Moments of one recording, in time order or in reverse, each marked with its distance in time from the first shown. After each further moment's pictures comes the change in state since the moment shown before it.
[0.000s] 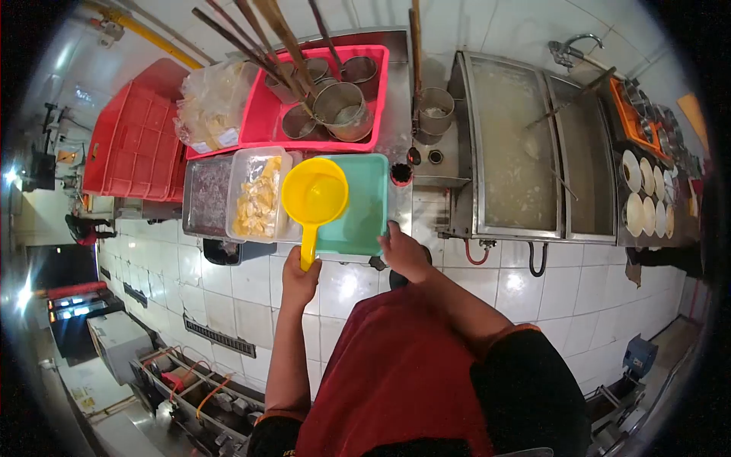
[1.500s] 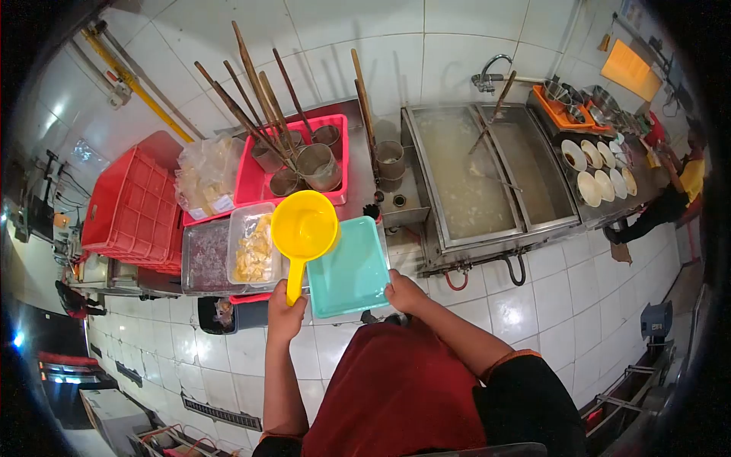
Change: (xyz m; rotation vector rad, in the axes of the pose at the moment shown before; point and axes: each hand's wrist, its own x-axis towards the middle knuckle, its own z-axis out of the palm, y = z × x) left_hand -0.031 0.025 -0.043 -0.042 -0.108 0.279; right_hand -0.084 -0.015 -0.034 -0.019 0.018 0.039
